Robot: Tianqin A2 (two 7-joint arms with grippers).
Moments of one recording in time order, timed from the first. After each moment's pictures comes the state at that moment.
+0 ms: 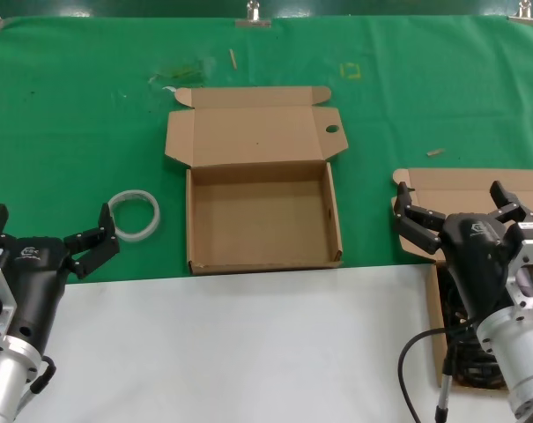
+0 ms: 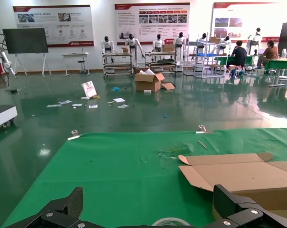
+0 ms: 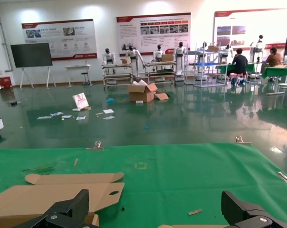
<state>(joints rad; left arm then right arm) 0.00 -0.30 1.60 -1.60 -1.80 0.00 0.00 0.02 0.16 -1.63 1.59 1.83 0.02 -0.04</state>
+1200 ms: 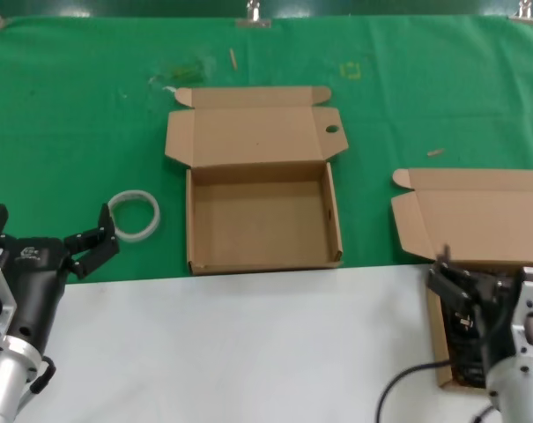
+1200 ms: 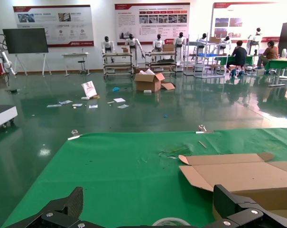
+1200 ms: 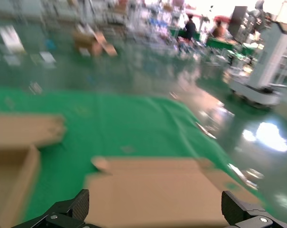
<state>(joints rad) 0.00 -0.30 1.60 -1.60 -1.80 0.00 0.00 -0.12 0.16 -1.79 1.82 2.22 0.56 -0.55</state>
